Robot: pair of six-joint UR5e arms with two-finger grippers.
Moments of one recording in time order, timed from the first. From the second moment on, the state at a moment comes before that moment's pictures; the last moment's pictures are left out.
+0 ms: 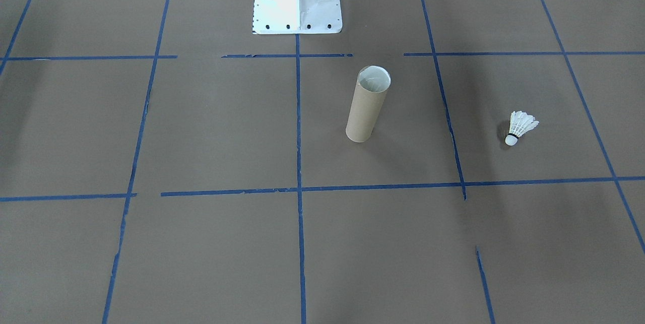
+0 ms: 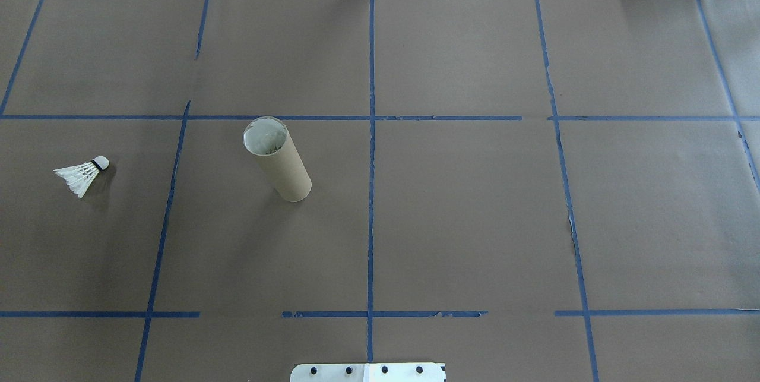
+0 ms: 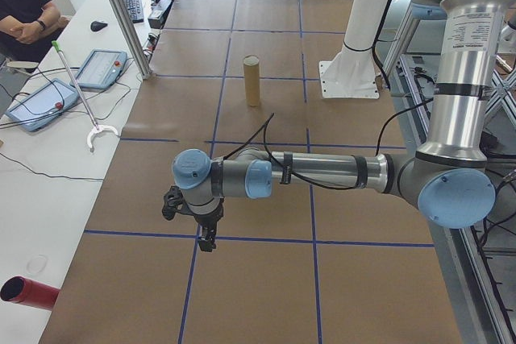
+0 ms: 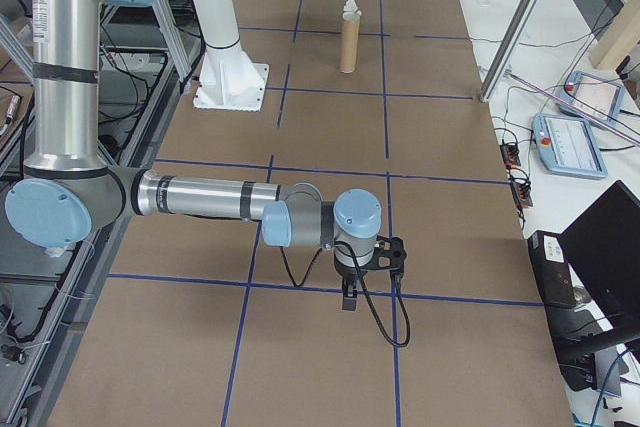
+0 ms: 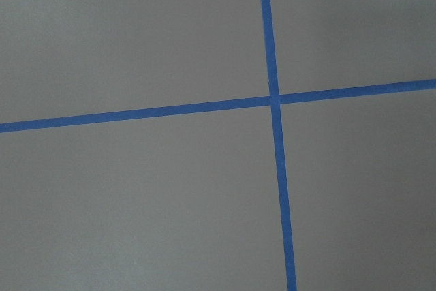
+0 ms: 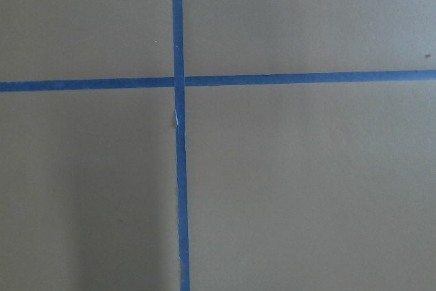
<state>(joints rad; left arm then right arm) -1.56 -1.63 -1.53 -1.52 -2.31 0.11 1.56 -1.66 1.62 -1.49 2.30 0.08</state>
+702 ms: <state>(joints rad) -1.55 -1.66 -1.57 -1.57 -2.31 0.07 1.56 -1.66 1.62 -1.49 2.30 0.08</state>
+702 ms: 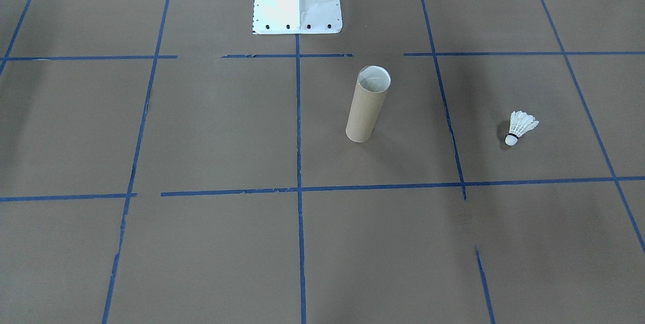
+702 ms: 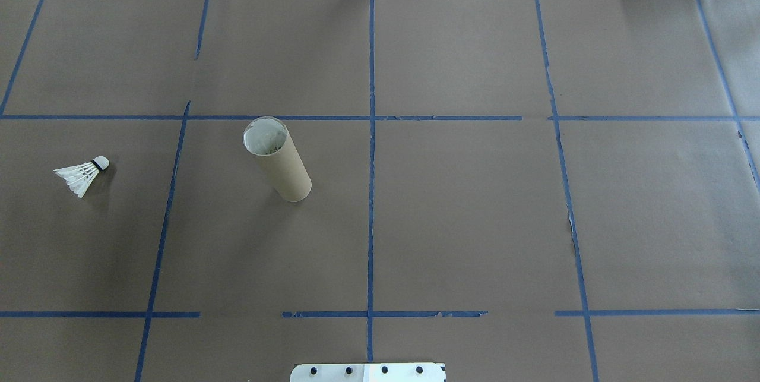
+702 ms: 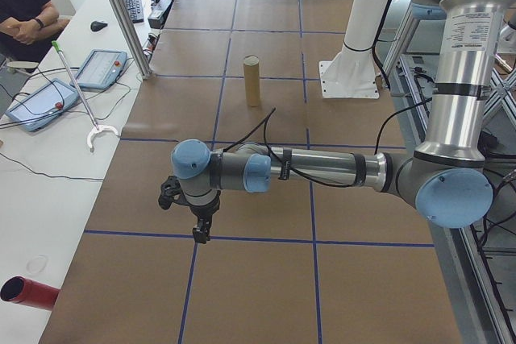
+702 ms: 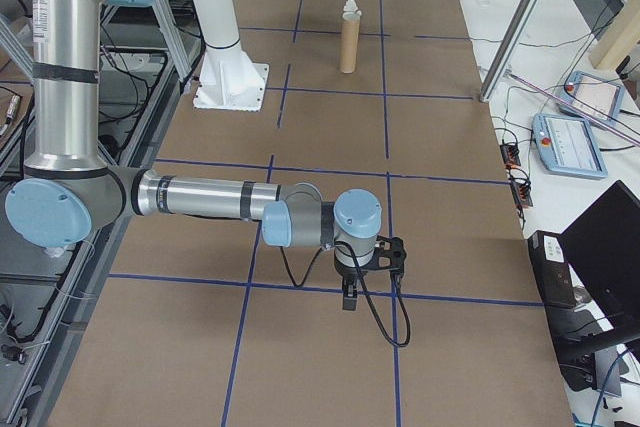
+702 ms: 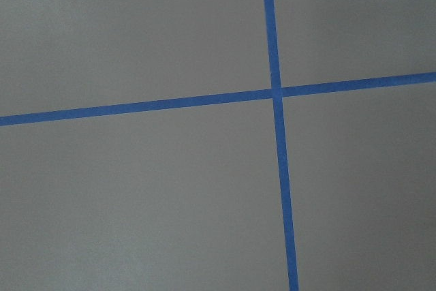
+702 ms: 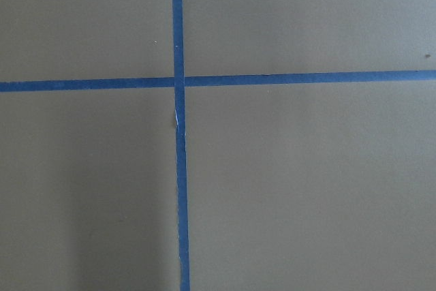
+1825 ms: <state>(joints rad) -1.20 -1.39 -1.65 -2.60 -2.27 -1.19 1.56 -1.66 1.62 -1.49 2.30 0.08</state>
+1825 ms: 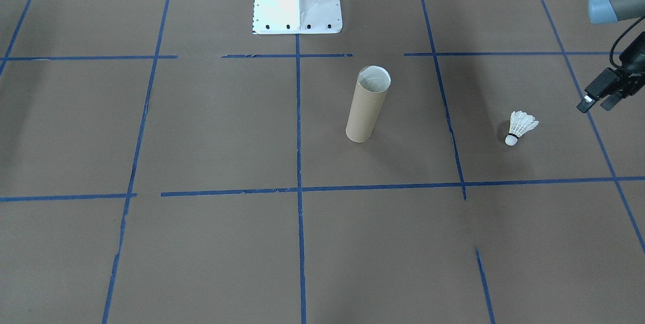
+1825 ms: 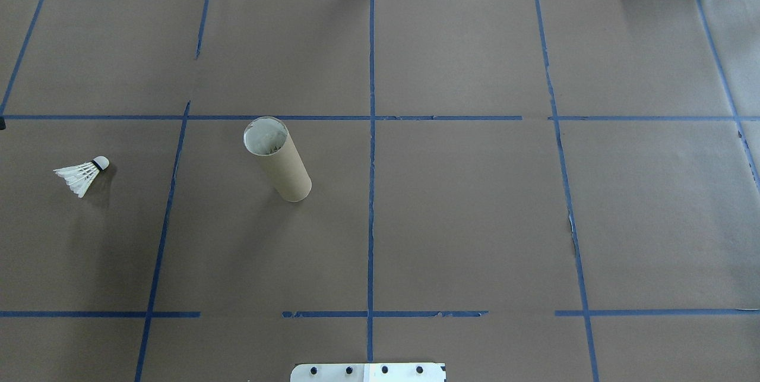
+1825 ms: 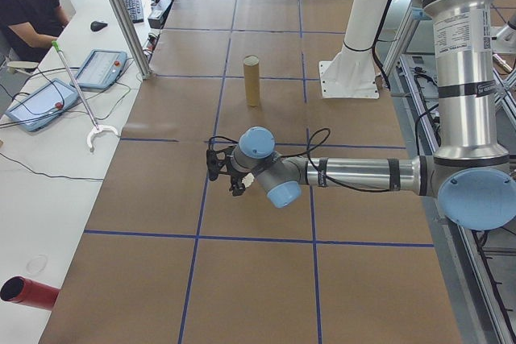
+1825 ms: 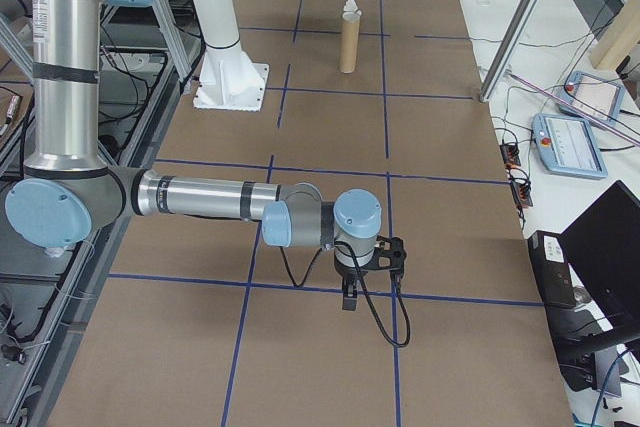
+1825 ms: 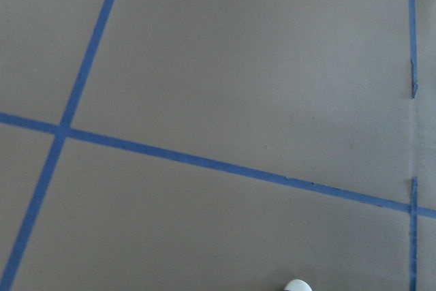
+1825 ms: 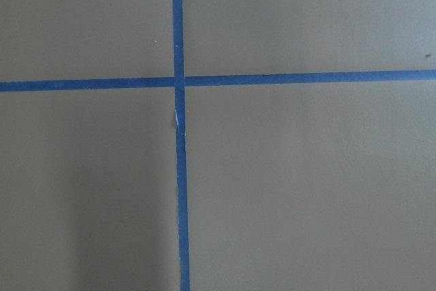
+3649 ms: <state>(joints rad) -0.89 -1.46 -1.45 -2.97 -2.02 -1.71 1.56 -1.66 1.62 -1.49 2.30 0.08</state>
